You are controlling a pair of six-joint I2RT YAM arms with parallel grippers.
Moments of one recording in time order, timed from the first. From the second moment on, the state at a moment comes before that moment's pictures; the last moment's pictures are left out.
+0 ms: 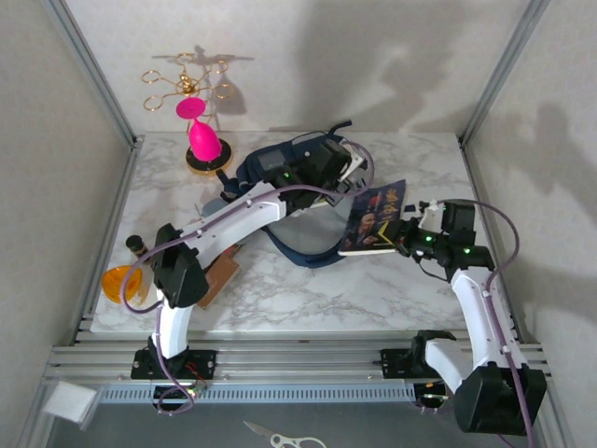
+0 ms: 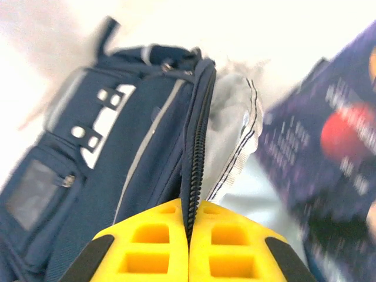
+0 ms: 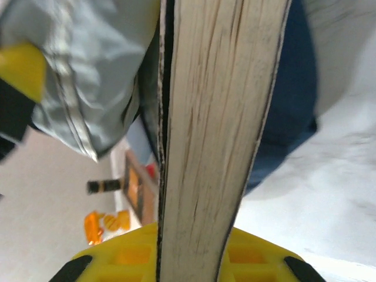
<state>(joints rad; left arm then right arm) -0.84 1.98 1.97 -0.65 -0.29 0.08 0.00 0.96 0.76 -0.57 -0.79 0.69</state>
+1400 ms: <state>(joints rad) -0.82 1.92 1.93 -0.55 -0.32 -0.02 0.46 1.56 0.93 -0.17 -0.31 0.69</state>
